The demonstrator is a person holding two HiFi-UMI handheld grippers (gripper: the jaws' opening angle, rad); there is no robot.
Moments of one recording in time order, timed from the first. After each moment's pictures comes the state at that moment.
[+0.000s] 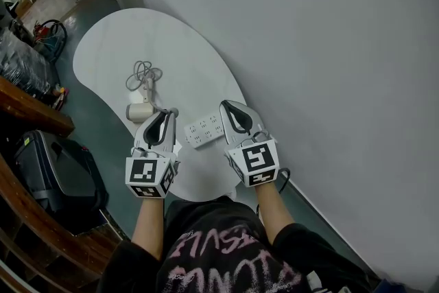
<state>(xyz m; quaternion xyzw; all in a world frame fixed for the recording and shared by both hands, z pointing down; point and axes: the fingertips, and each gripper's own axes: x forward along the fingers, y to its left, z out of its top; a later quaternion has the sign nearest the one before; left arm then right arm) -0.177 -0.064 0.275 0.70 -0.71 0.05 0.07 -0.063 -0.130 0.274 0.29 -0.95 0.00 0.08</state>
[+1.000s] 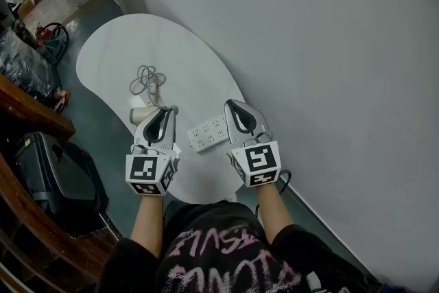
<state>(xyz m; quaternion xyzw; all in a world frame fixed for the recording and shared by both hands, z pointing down) -0.190 -0.067 0.254 0.70 -0.71 0.04 0.05 -0.063 -0.135 0.254 0.31 -0.95 -0.01 0.07</state>
